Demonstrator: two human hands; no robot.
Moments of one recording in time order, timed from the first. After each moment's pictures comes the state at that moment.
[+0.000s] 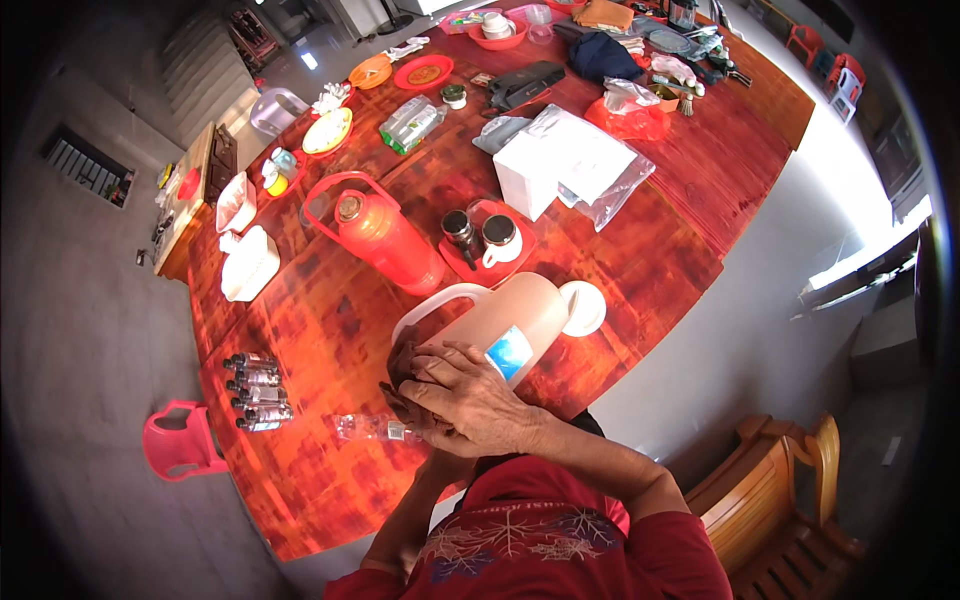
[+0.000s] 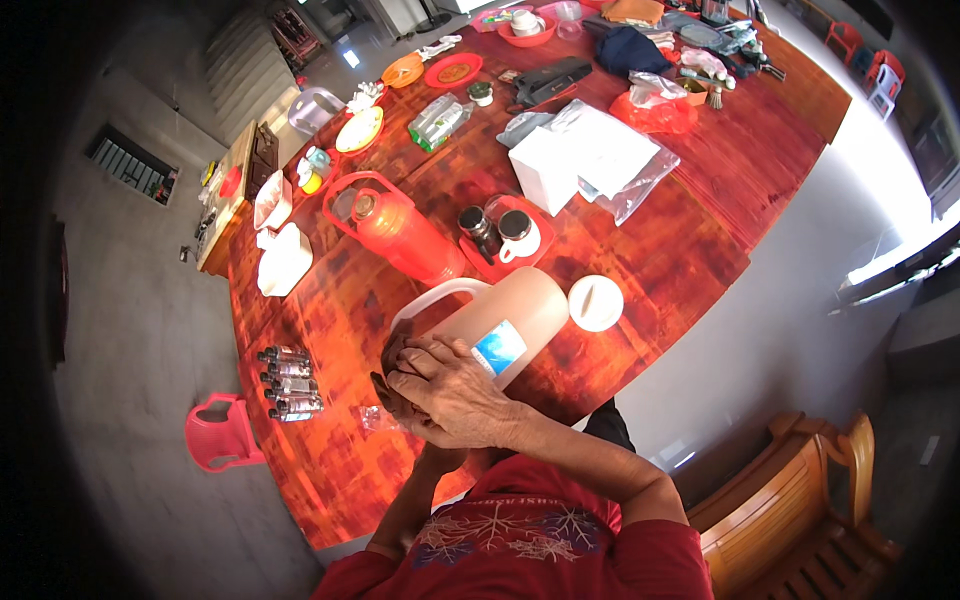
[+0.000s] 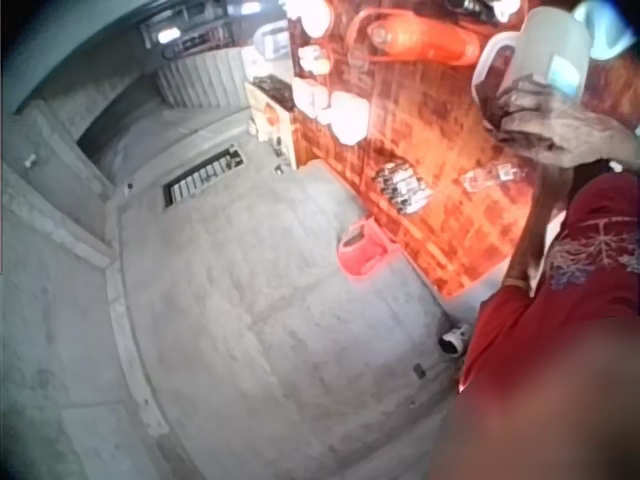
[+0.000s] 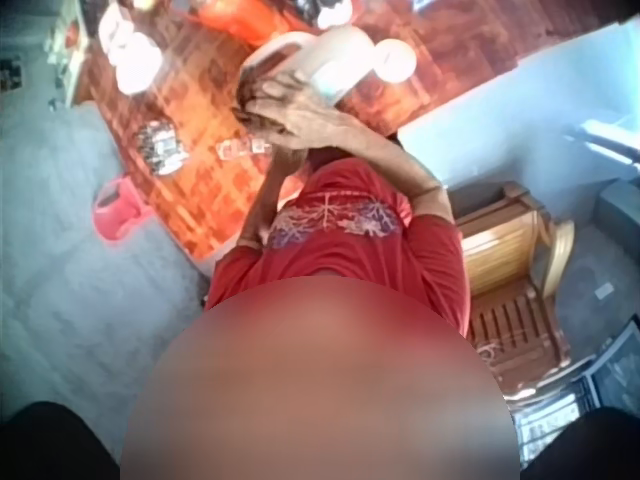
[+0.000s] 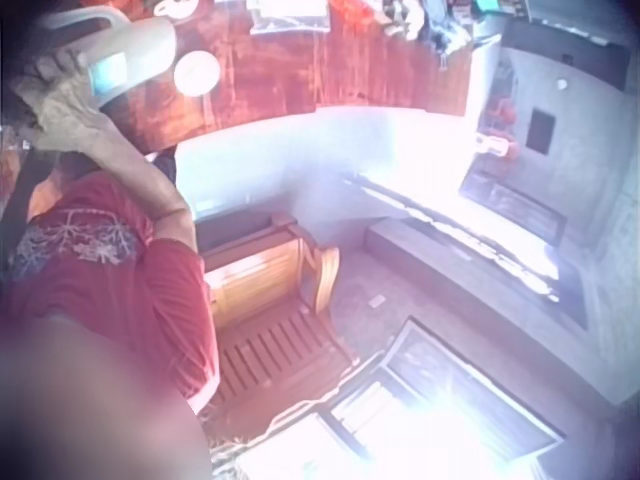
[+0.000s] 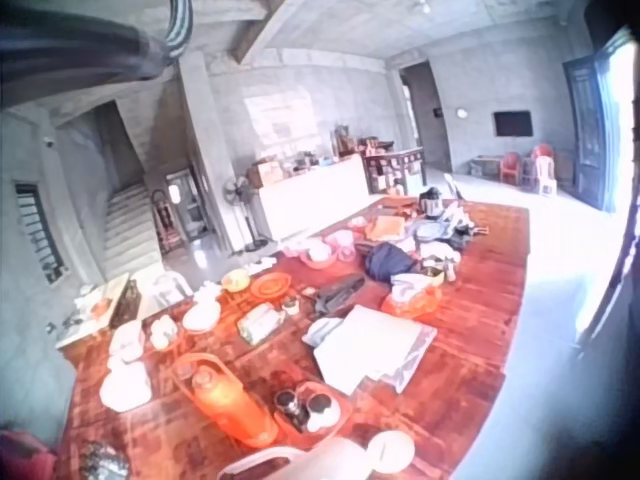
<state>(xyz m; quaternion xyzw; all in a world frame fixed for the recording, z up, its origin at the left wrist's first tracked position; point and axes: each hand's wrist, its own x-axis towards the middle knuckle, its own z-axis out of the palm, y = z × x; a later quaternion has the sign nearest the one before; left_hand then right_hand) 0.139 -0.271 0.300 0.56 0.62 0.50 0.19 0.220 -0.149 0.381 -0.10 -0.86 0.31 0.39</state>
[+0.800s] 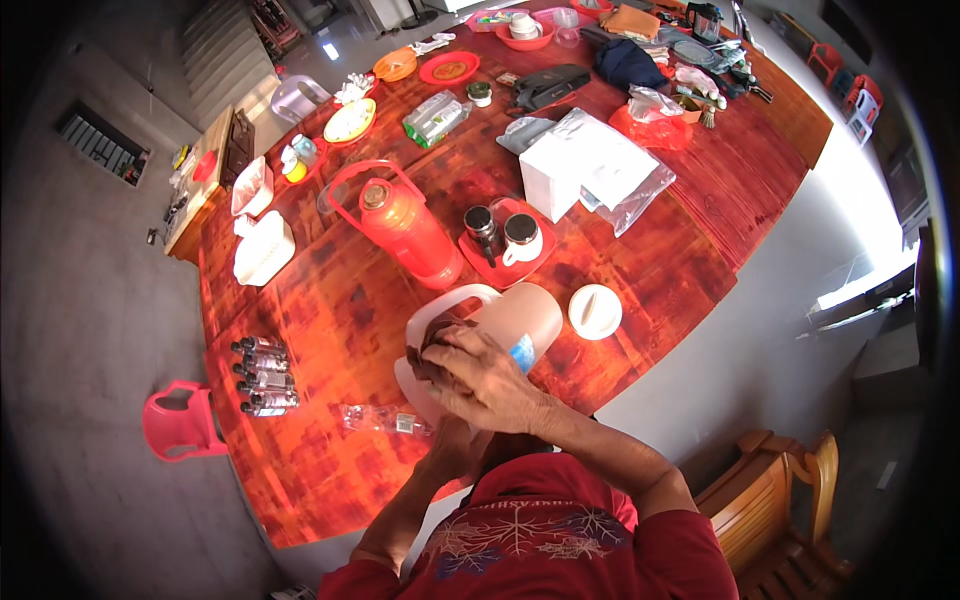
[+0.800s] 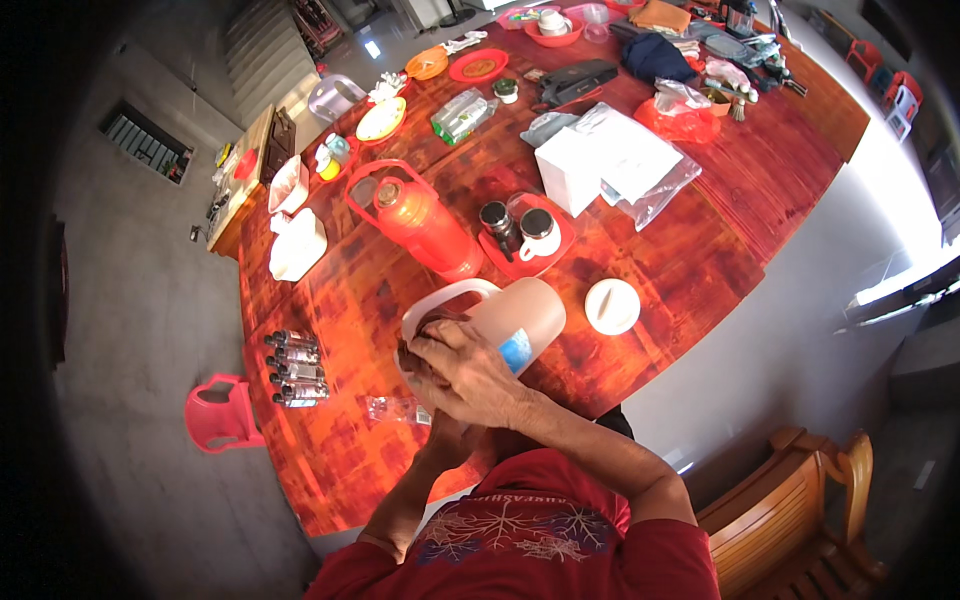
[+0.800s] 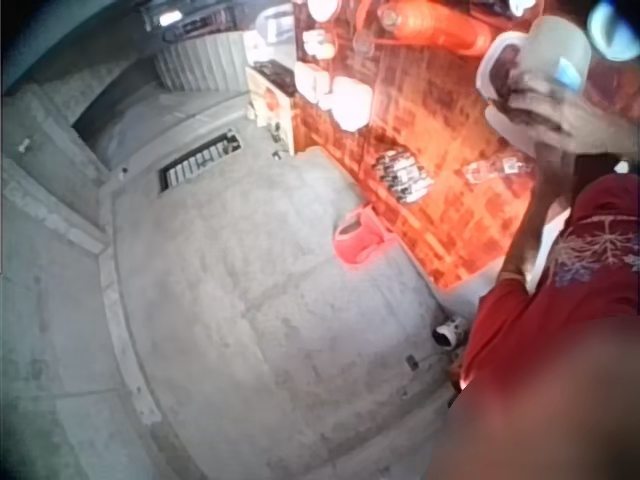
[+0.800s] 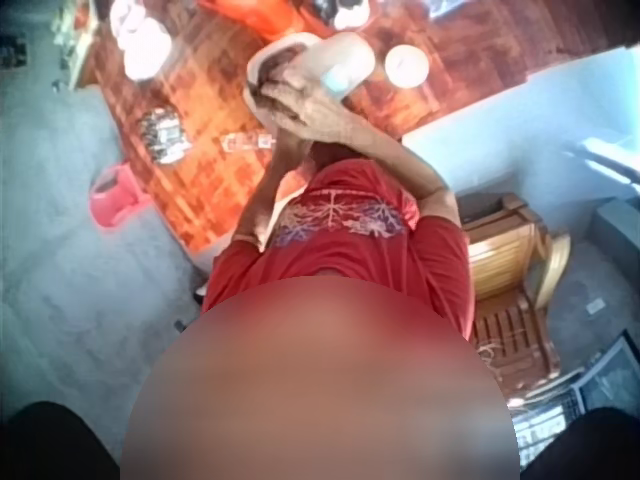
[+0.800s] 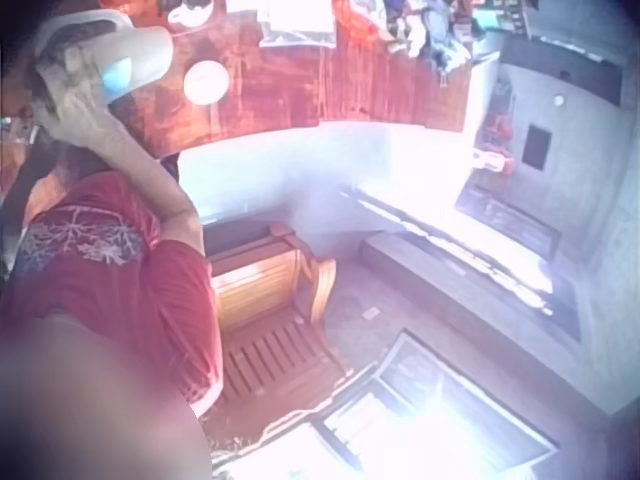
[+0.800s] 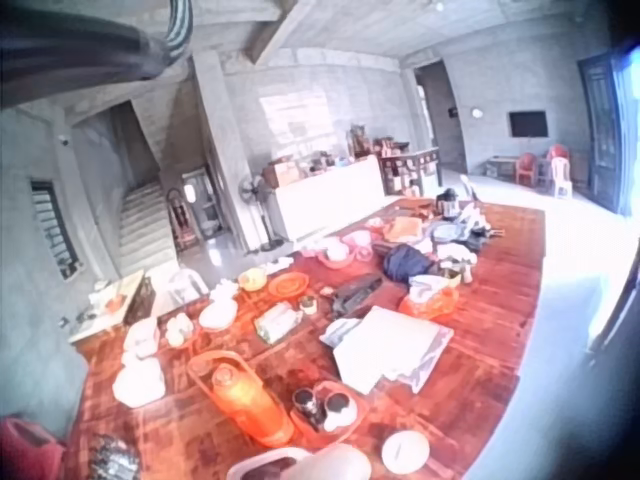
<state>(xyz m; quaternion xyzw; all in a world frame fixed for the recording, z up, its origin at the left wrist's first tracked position) 0.109 -0.279 0.296 0.66 0.63 0.37 0.18 0.199 -0.145 0.360 -0.09 -0.81 0.42 0.40</state>
